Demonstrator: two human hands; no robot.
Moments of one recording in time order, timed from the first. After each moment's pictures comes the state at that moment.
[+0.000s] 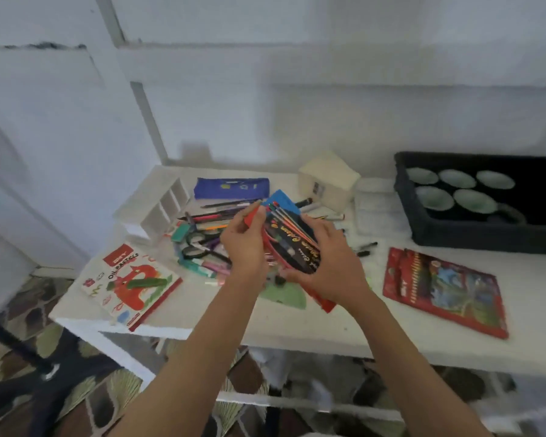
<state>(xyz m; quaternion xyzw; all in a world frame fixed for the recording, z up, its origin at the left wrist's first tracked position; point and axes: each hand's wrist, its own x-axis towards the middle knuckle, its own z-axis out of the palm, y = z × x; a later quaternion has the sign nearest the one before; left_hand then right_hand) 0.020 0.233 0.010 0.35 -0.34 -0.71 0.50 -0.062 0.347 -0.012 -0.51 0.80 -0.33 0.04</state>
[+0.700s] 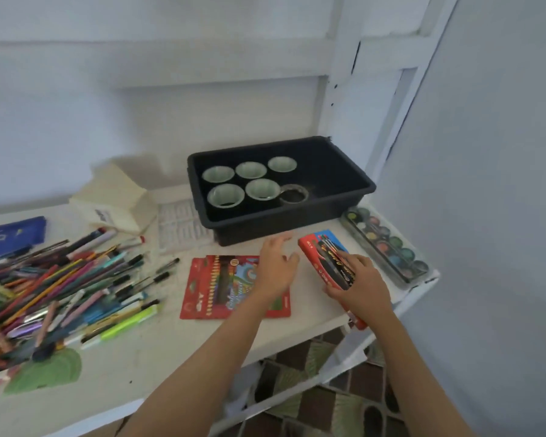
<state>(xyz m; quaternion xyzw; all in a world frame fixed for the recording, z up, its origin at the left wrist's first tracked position) -0.252 0.510 -0.066 0.20 -0.84 -0.50 0.09 -0.277 0.687 -0.071 -0.13 0.95 -0.28 0.02</state>
